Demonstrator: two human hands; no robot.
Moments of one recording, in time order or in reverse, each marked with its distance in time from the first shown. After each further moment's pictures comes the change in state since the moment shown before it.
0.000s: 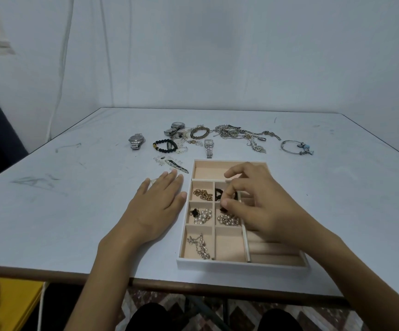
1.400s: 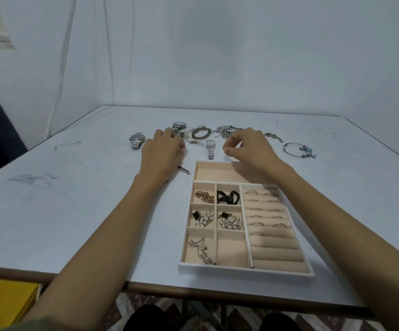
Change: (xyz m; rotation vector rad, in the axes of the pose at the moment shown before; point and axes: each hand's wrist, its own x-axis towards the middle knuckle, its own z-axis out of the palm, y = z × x) left_hand 0.123 -0.025 -0.011 0.164 0.527 -0.007; right_hand 0.123 0.050 -0.011 -0.142 0.159 0.117
